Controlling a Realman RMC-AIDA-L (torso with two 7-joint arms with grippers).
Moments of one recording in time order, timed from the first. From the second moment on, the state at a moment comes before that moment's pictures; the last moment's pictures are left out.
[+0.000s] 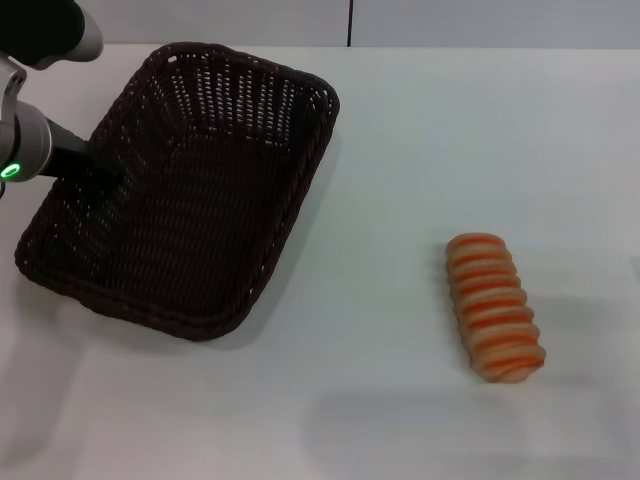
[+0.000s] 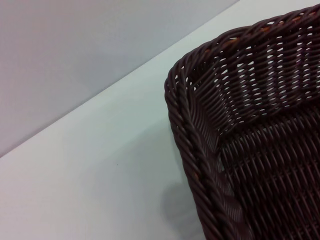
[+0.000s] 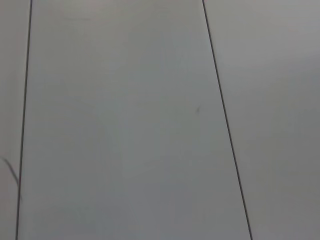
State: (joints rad) left arm -0.39 -2.06 -1.66 -1.49 2.88 -1.14 0.47; right arm 0.12 2.08 0.29 0.37 -1.74 -1.77 -0.02
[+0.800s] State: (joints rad) left arm -0.55 -2.06 -1.90 -1.40 2.49 -1.31 0.97; right arm 0.12 2.08 0.29 0.38 -1.74 -1.78 -0.02
